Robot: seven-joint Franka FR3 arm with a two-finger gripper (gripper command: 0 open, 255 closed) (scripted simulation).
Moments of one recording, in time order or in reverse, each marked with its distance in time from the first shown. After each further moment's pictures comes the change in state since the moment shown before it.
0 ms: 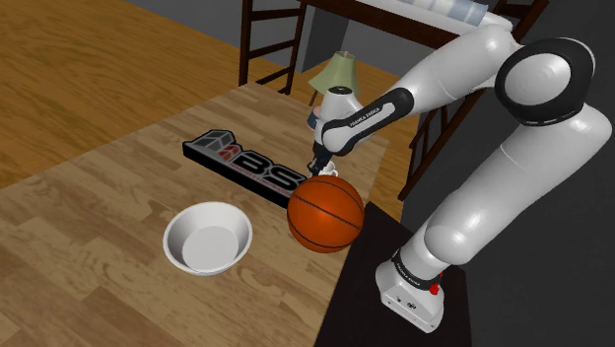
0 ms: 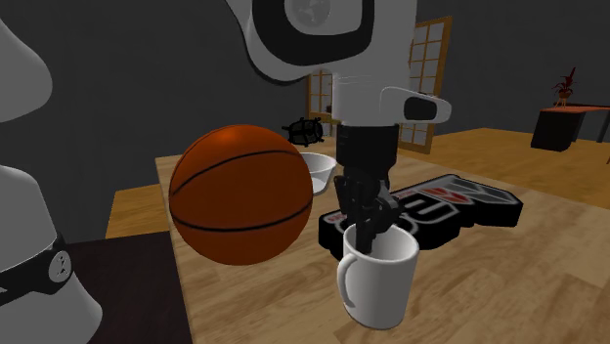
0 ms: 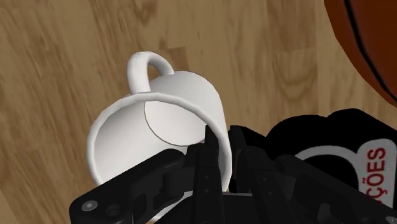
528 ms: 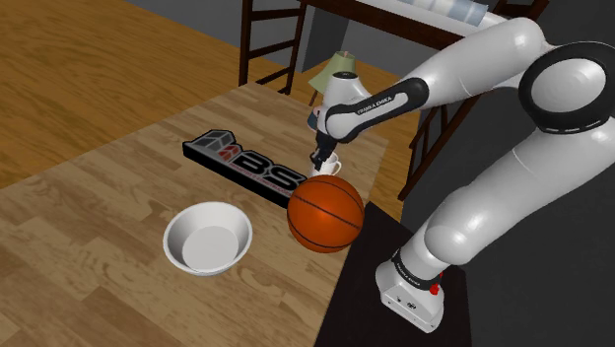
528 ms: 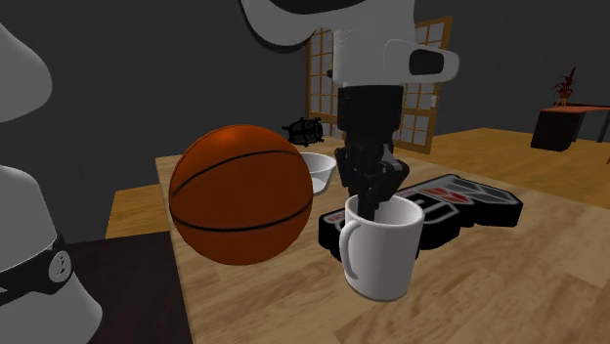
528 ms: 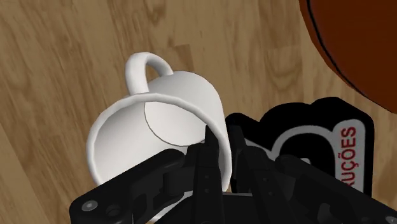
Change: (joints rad) arm 0.004 -0.099 0.003 0.027 0.011 -0.126 -0.010
